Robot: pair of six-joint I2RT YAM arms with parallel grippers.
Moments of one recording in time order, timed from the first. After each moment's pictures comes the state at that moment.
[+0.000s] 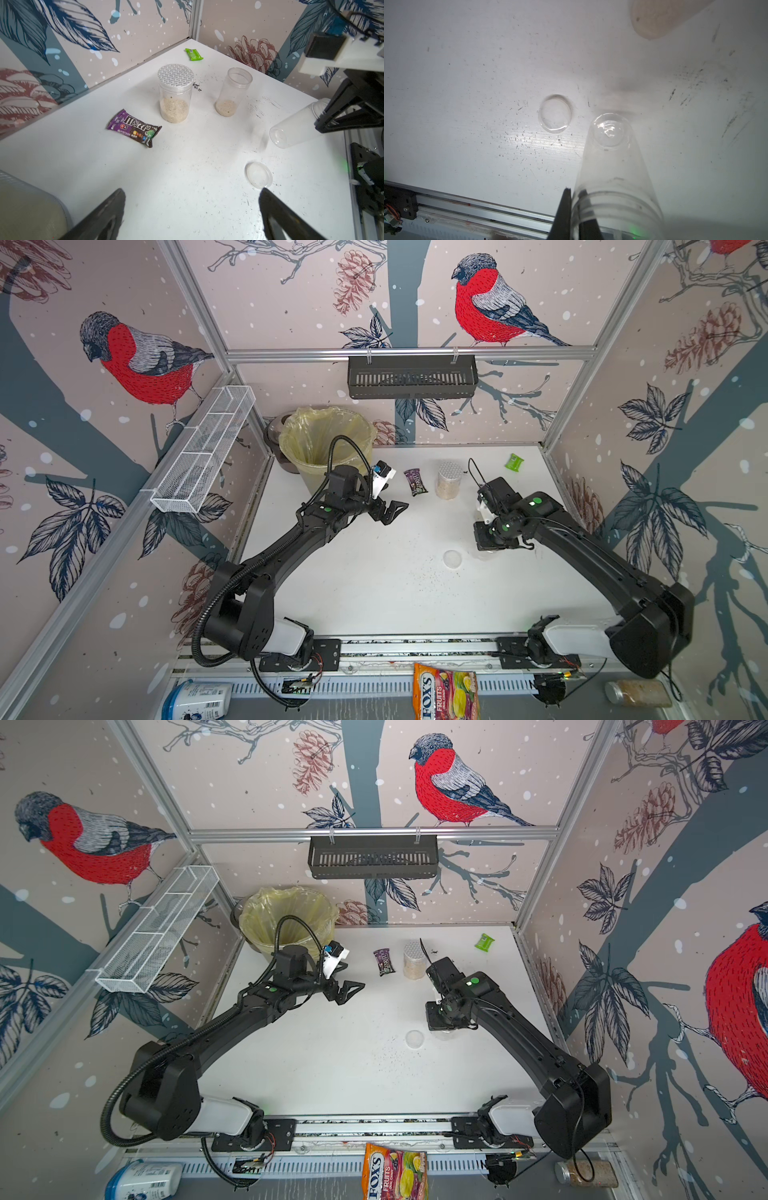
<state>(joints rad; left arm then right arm) -0.41 1.44 0.98 -0.05 0.58 0.13 0.53 1.31 1.15 -1.15 -0.06 0.42</state>
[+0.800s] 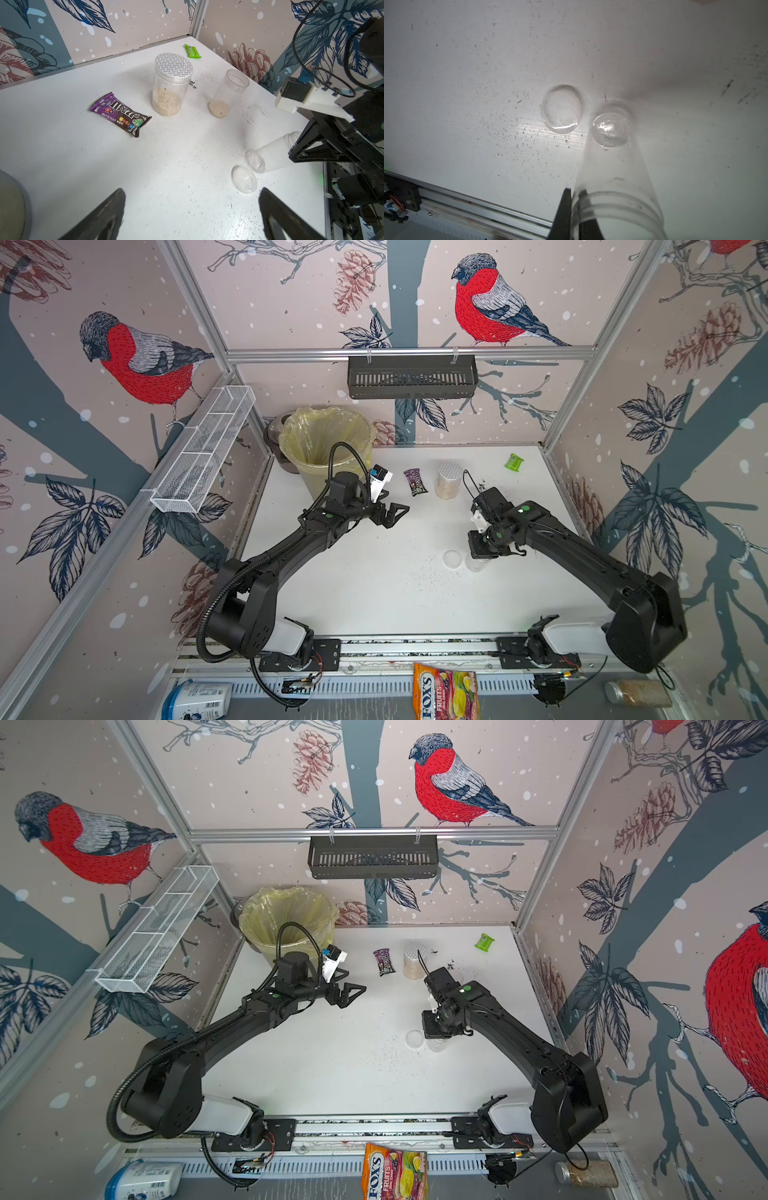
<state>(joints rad) -0.41 1.43 0.90 0.06 0.60 -0.02 0.52 1.34 1.02 -1.01 -0.17 0.39</state>
